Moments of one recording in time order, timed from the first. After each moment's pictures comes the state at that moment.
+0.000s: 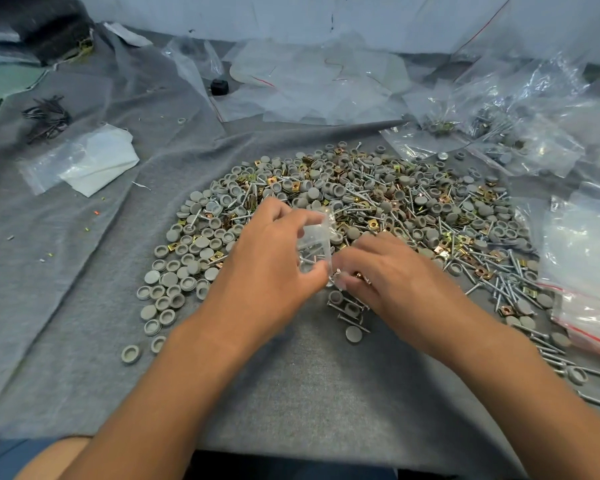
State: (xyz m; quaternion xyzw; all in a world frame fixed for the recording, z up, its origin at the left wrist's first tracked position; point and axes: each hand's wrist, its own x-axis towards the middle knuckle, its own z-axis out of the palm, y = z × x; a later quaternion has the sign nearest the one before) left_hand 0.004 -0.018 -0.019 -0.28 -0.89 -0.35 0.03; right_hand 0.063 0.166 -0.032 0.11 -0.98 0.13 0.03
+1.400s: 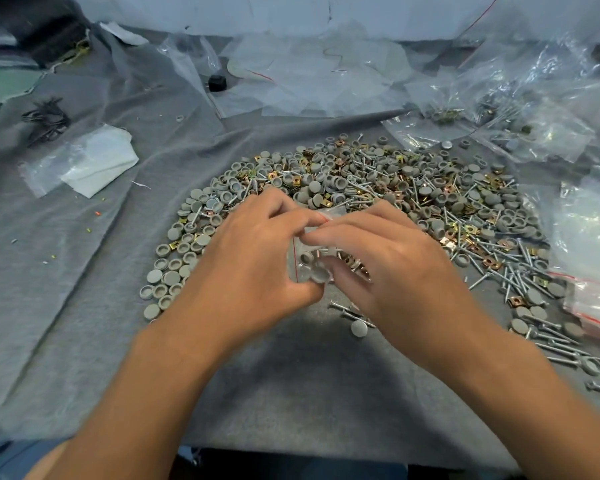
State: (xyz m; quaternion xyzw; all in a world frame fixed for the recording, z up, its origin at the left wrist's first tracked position) left_hand 0.001 -0.037 -0.008 -0.38 -0.88 -0.27 0.08; right_hand 0.070 0.136 -0.011 0.16 -0.93 0.19 0.26
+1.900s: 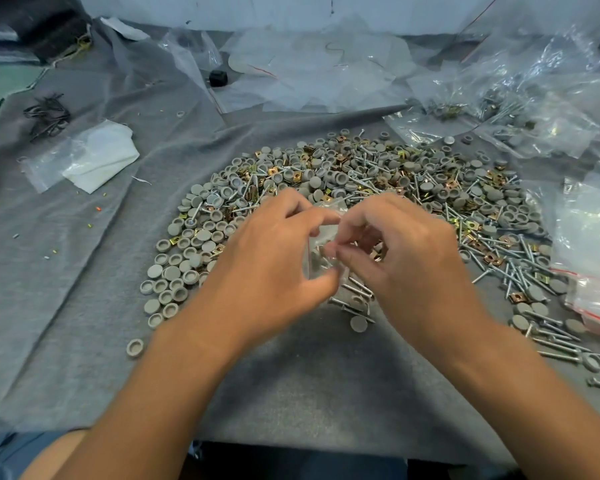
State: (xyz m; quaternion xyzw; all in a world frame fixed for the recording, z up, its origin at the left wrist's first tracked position) left_hand 0.007 -0.024 -0.010 -0.38 -0.88 -0.29 0.06; right_hand 0.069 0.140 -0.011 0.08 -0.92 0.31 0.24
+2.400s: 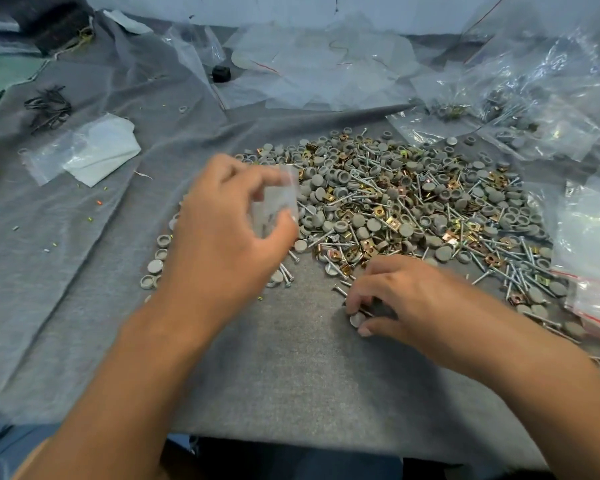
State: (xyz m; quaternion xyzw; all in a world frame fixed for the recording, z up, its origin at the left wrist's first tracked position) left_hand -0.004 -0.045 0.000 -0.24 -0.89 -0.35 0.16; right_hand 0.083 0.168 -0.020 0.13 -0.98 0.13 -0.13
